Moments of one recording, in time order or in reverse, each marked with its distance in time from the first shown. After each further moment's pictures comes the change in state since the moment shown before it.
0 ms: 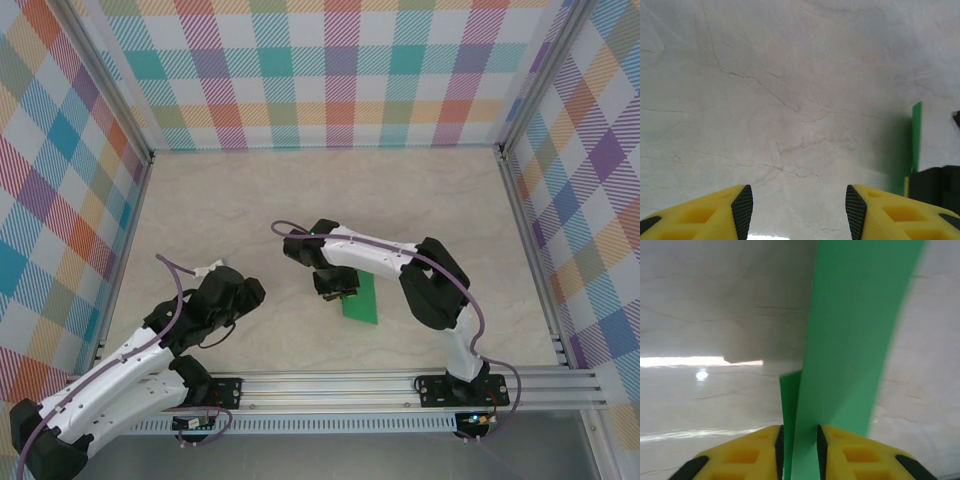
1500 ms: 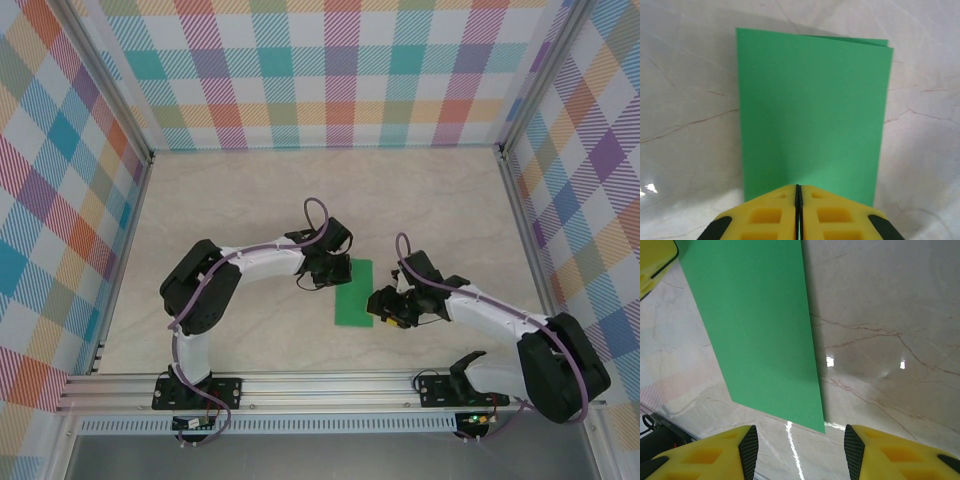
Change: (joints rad) left arm -0.100 1.217 0.663 0.289 0.407 0.234; right arm -0.431 -0.843 -1.140 0.888 -0.598 0.034
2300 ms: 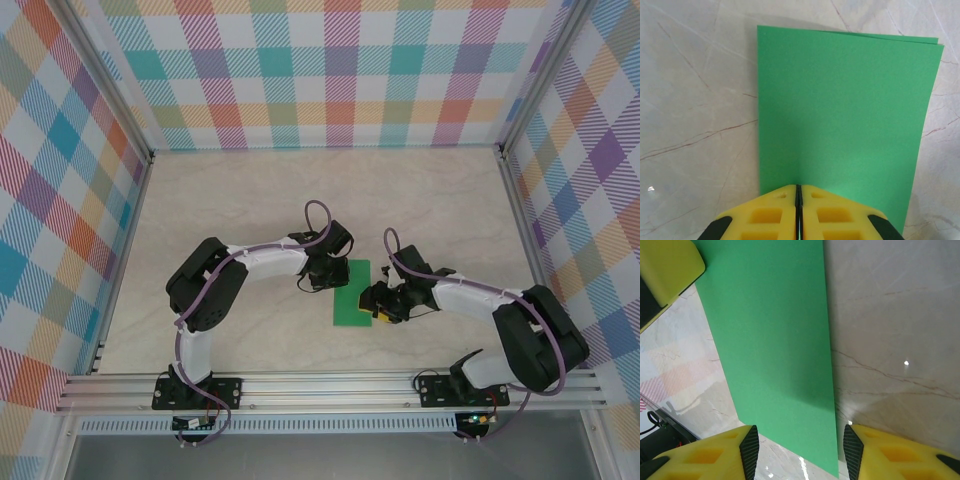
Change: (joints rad) left arm 0.000 0.033 0.008 -0.029 -0.038 0.007; right arm 0.000 0.166 0.051 0.108 -0.056 -0.018
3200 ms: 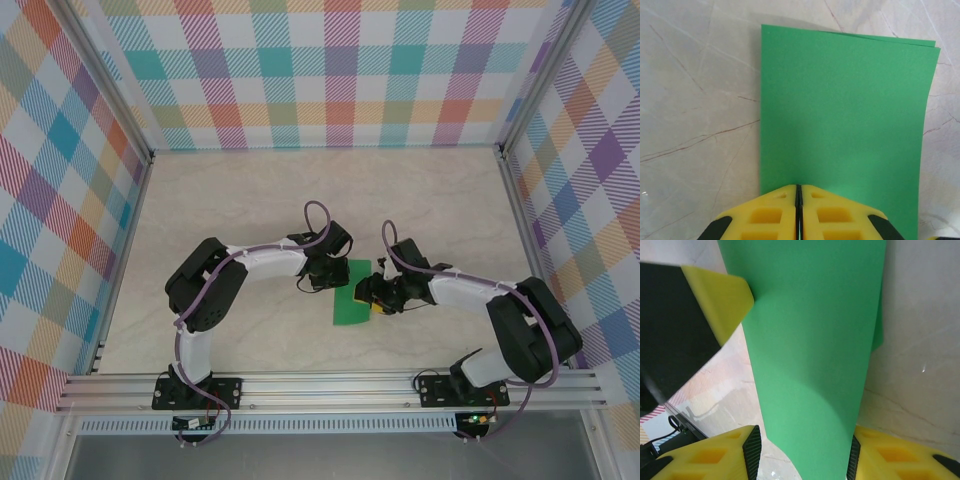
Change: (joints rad) left arm 0.000 -0.005 -0.020 0.035 0.011 0.000; right arm -0.021 0.055 0.047 0.075 -0.024 0.018
